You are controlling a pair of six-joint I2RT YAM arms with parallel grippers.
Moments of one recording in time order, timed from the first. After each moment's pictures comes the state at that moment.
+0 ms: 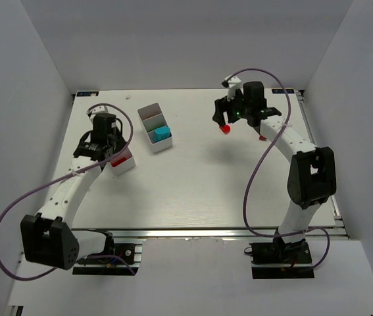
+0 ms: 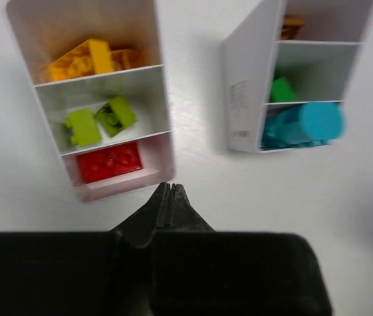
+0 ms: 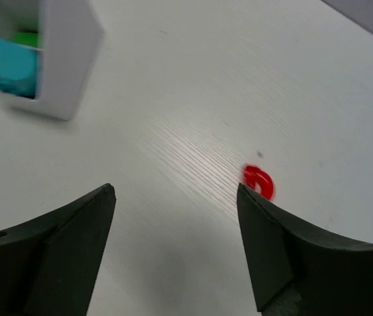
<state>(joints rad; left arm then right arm) -0.20 1.28 1.05 -0.51 -0.28 -0.55 0.34 1.78 1.43 -0.16 -0.45 -0.20</state>
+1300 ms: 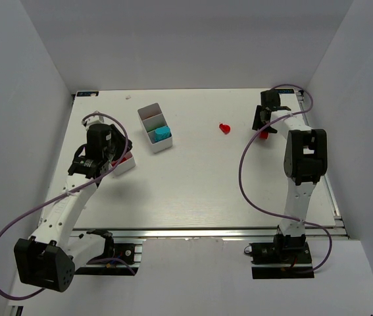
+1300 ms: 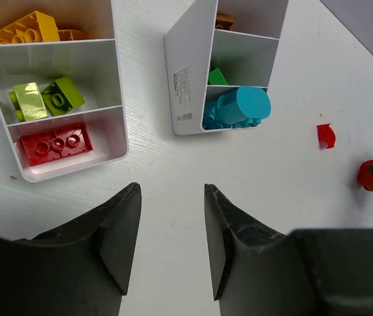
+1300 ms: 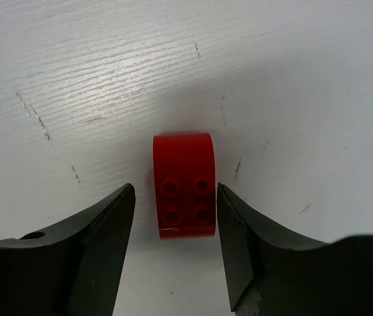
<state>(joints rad) -0.20 1.07 0.90 -0.40 -0.14 -0.69 0.09 2.12 1.60 -0.43 0.25 0.21</state>
